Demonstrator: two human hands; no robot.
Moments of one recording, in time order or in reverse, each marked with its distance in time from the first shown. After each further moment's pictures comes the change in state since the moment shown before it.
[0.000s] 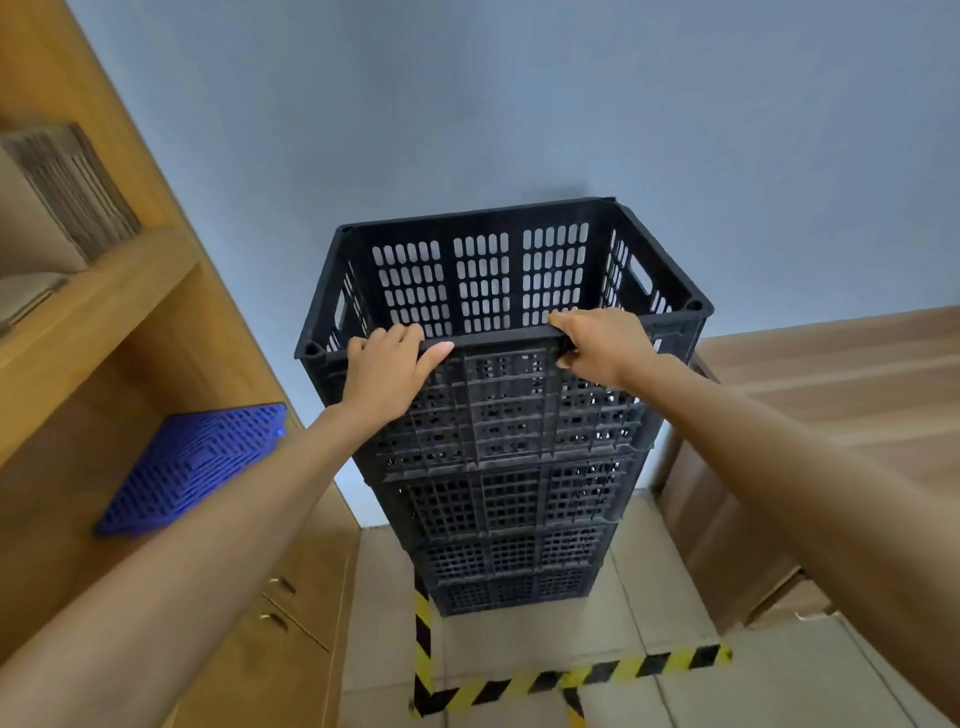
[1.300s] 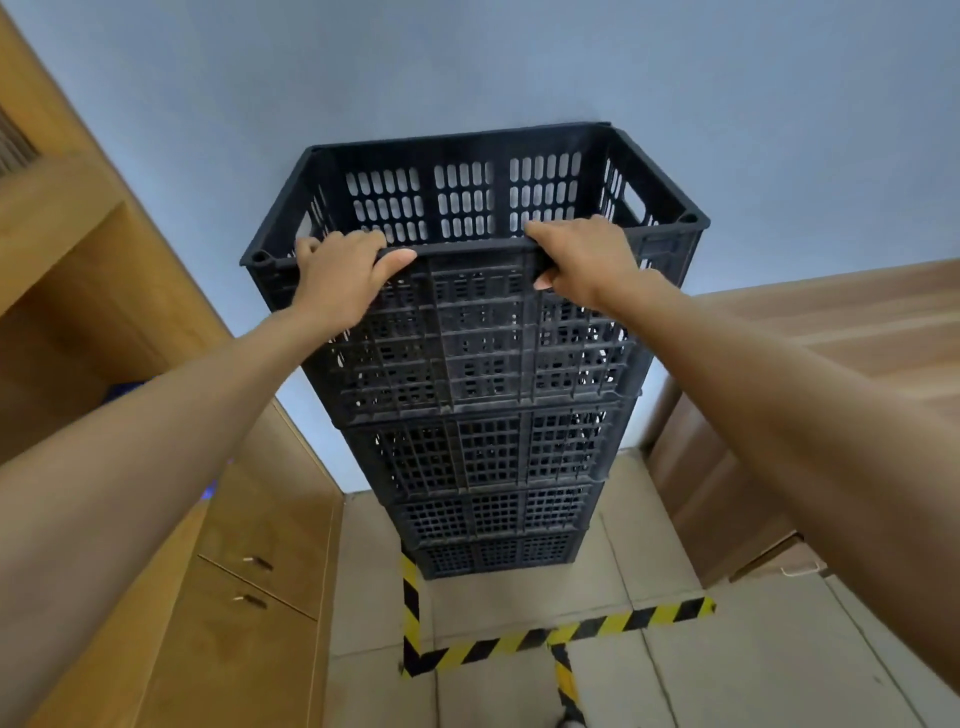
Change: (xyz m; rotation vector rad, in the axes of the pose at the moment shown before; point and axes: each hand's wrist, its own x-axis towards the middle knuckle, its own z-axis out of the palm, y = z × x) left_hand 0.079 -0.035 0.018 -0.013 0.074 0.054; right_hand 0.070 0.008 0.022 -0.052 0.044 0.003
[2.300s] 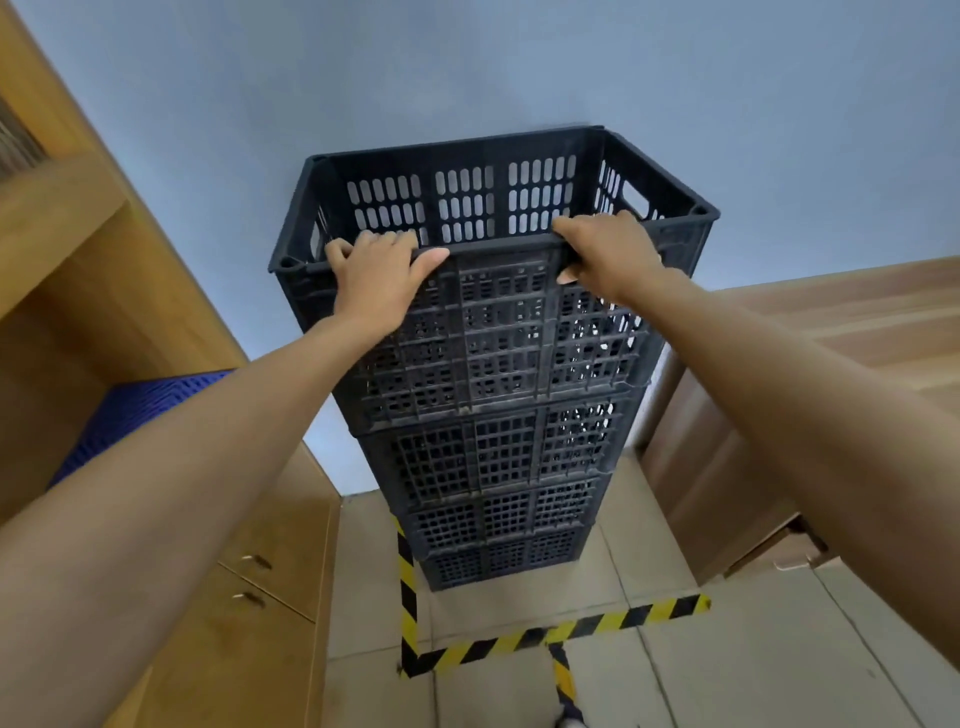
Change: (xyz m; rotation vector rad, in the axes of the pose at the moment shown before) left_hand -0.014 0.041 0.000 0.004 0.034 -0.063; right_hand -0.021 0.020 -0.002 -0.025 0.021 0.065
